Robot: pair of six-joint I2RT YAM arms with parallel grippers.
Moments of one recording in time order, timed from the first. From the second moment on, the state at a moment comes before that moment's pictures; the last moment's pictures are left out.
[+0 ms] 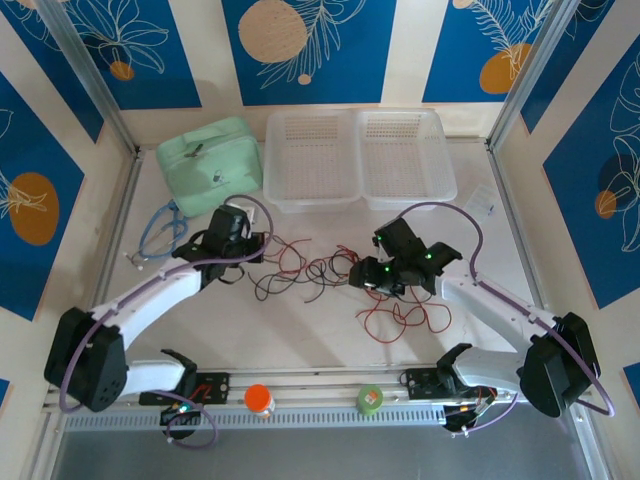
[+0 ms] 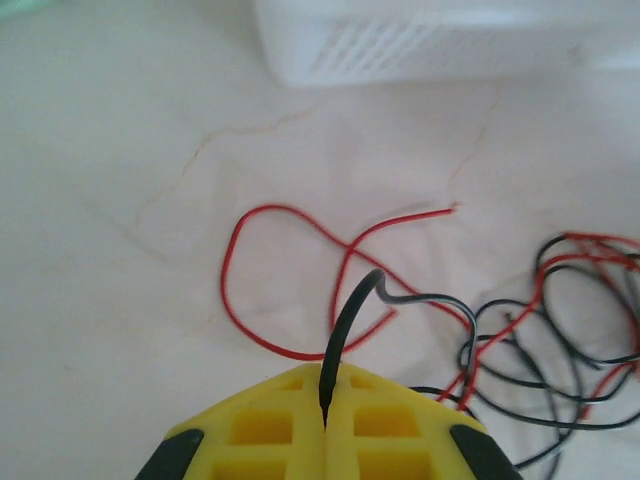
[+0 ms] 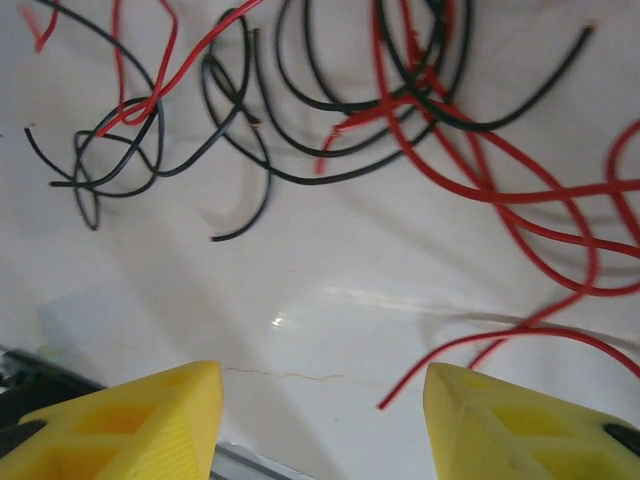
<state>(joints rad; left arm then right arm) -0.49 1.24 0.81 -0.33 0.00 -0.37 0.61 1.18 0.83 -0.72 -0.28 0.78</state>
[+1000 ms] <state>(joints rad) -0.53 1.09 1.03 -0.55 0.06 -0.39 0.79 1.78 1.17 -0.36 -0.06 0.75</state>
